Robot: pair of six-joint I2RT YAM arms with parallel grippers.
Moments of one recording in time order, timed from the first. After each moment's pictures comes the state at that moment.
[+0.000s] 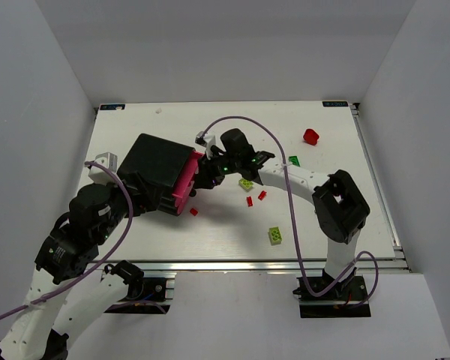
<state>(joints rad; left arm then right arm) -0.55 0.58 1.09 -0.88 -0.25 -0.58 0.79 1.88 1.39 -0.09 -0.59 0.10</state>
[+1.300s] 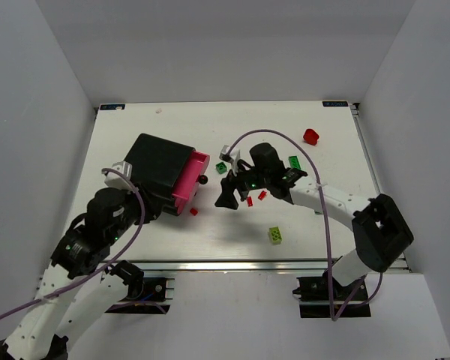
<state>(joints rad) -0.55 0.53 0.93 -0.84 -0.17 -0.63 0.74 1.54 1.02 -0.06 -0.64 -0.04</state>
